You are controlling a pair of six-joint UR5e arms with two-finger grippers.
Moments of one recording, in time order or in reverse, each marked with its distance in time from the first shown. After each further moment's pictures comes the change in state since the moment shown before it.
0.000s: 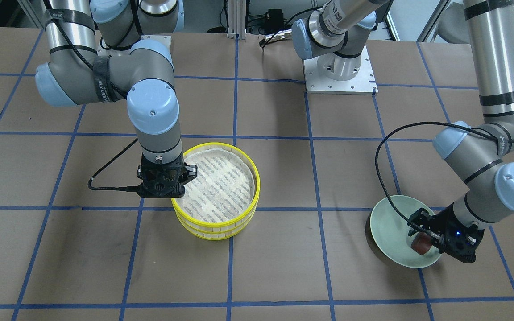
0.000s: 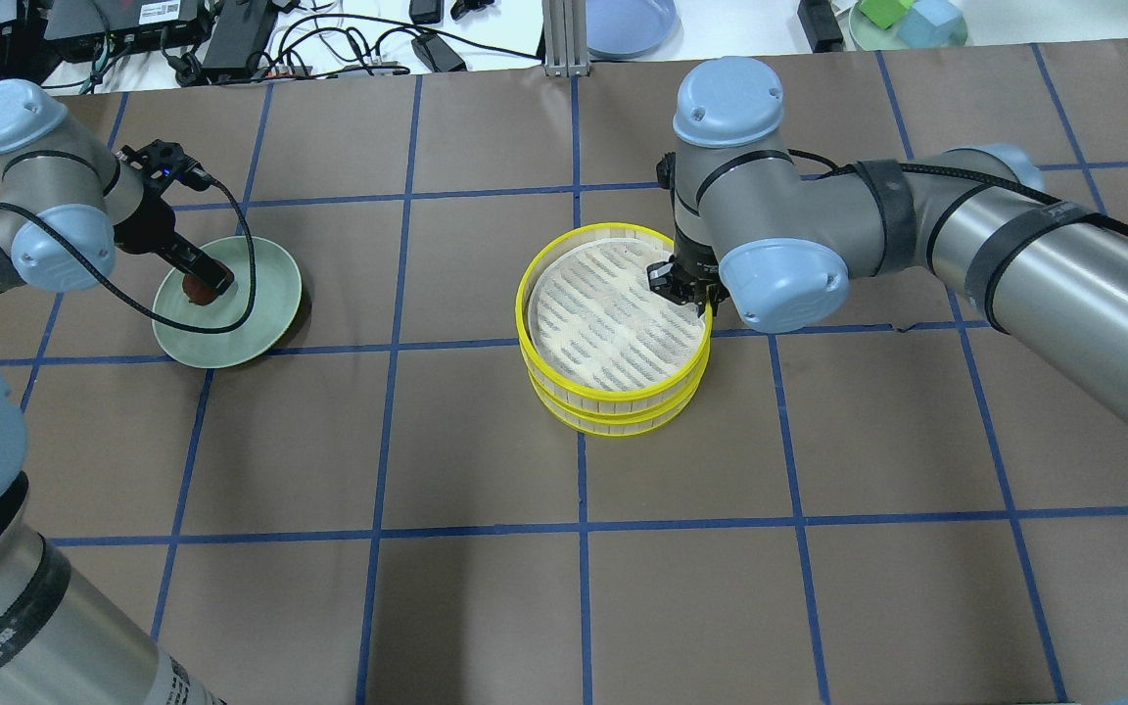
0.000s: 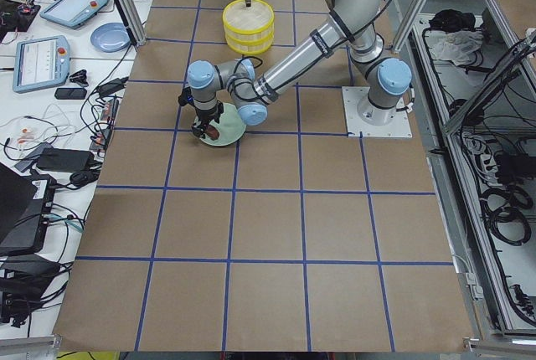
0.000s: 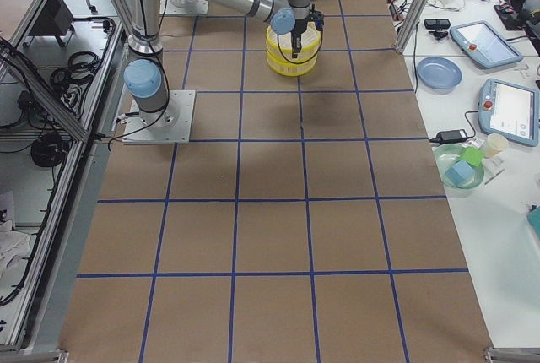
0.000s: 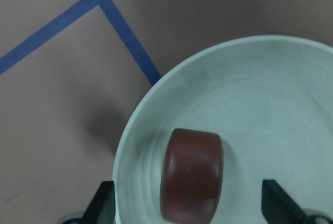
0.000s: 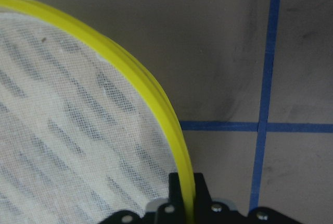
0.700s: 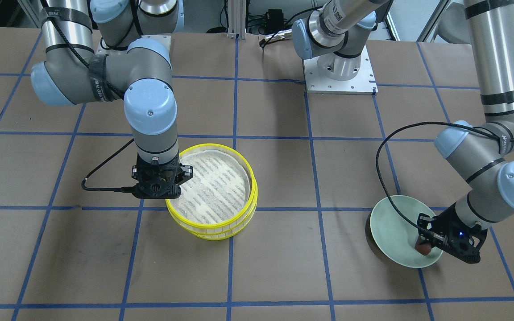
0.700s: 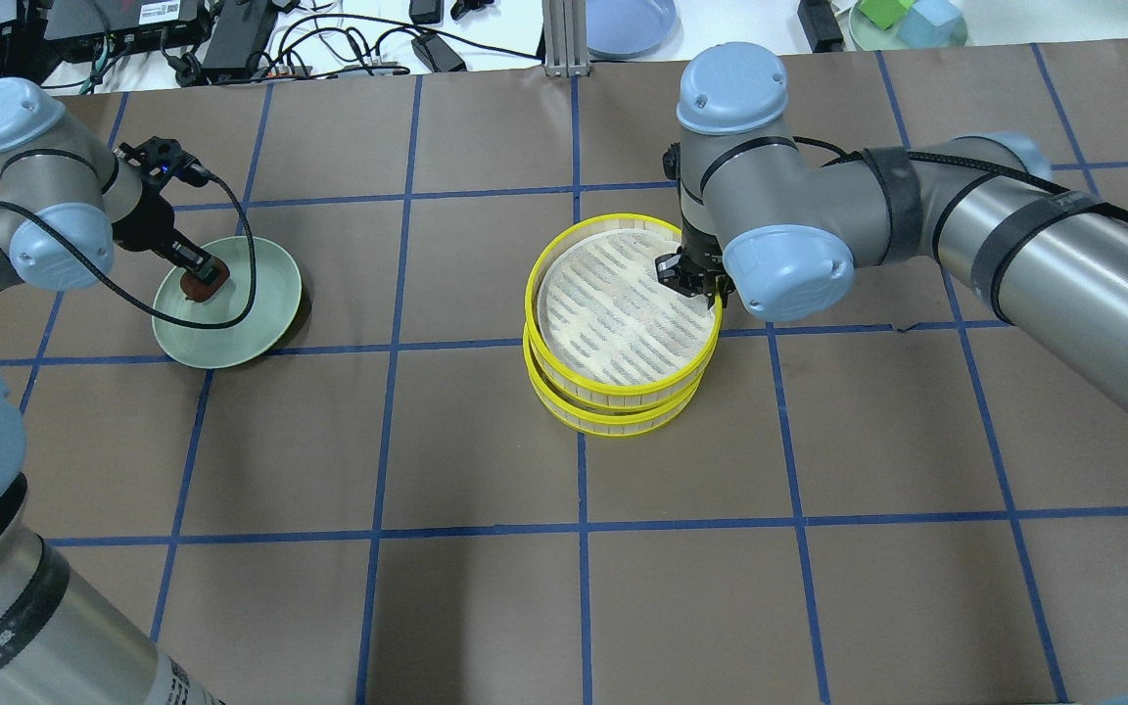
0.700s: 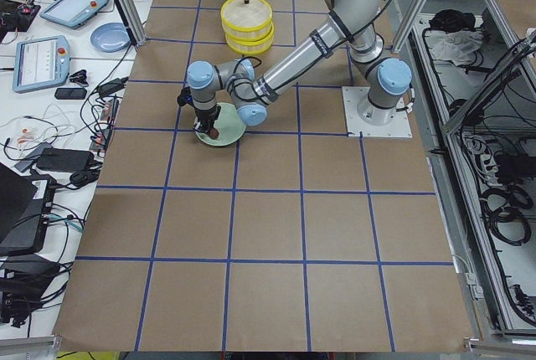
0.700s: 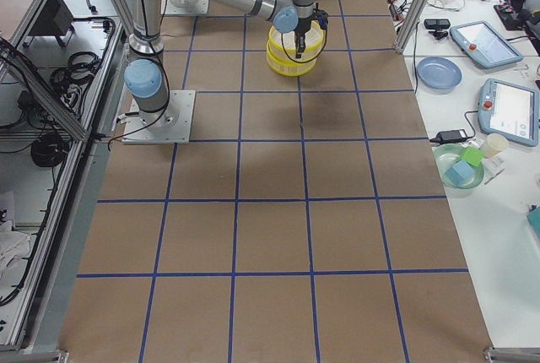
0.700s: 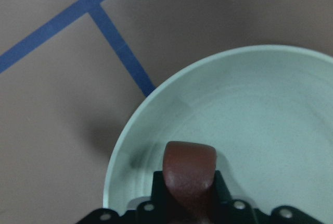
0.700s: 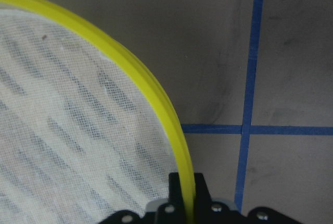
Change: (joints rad) left arm 0.000 0.016 0.008 0.001 -0.004 -0.050; right arm -0.003 0.000 0.001 0.019 -0.036 -0.015
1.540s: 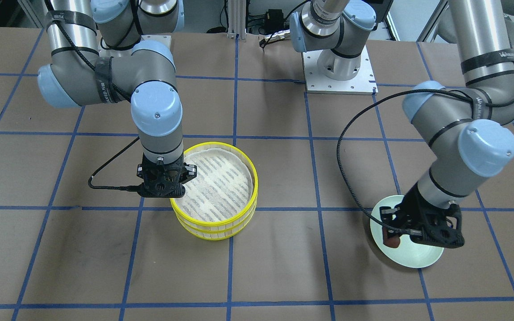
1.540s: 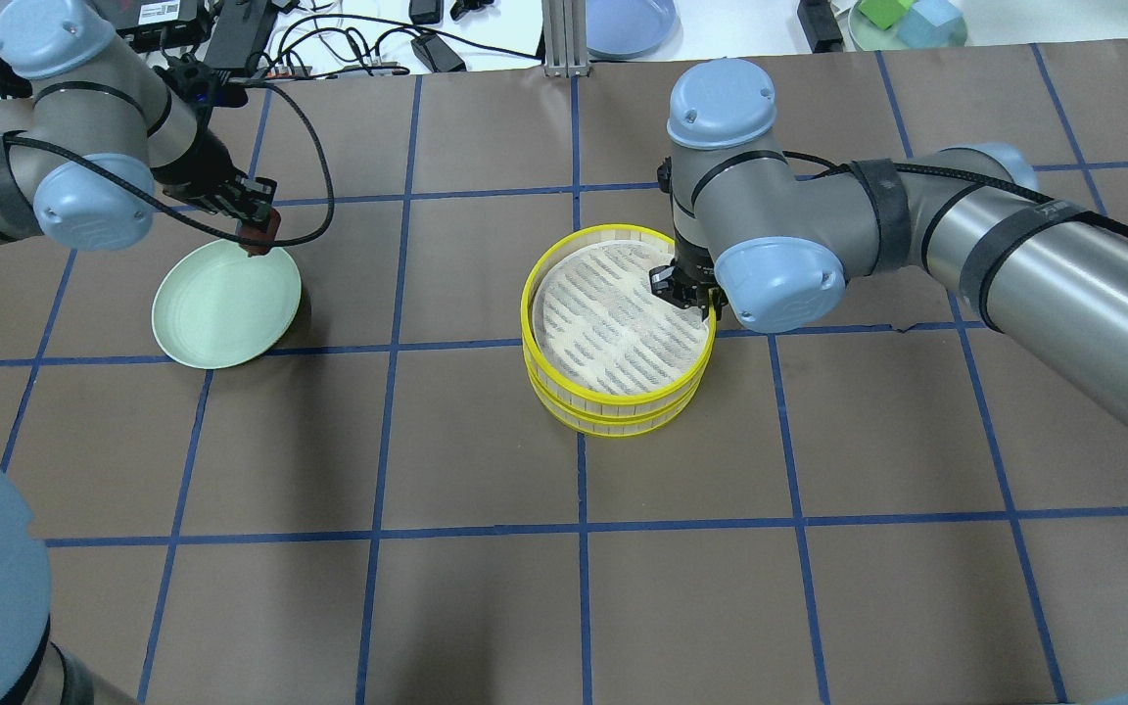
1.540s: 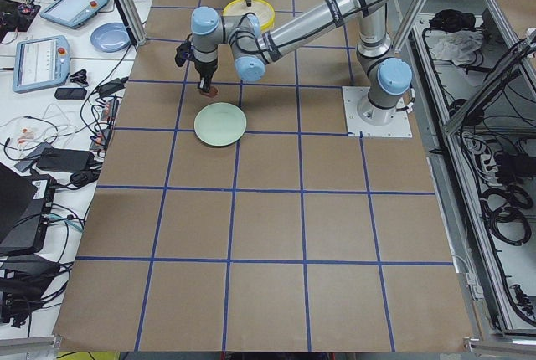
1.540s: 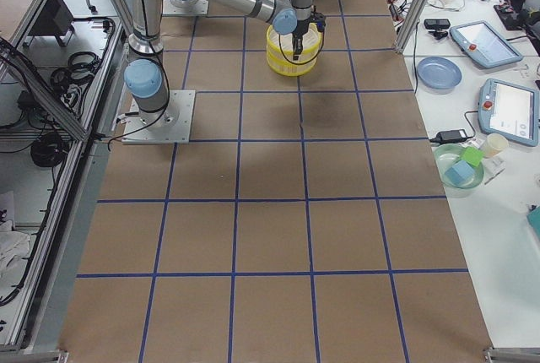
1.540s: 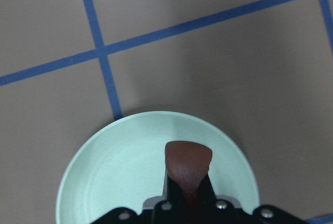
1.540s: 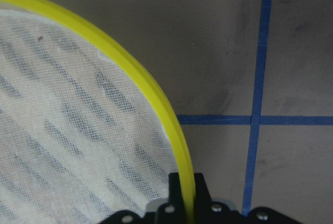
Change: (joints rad) left arm -0.221 0.164 0.004 -0.097 -0.022 -0.650; right arm 0.015 0.004 0.008 0.002 0.008 0.036
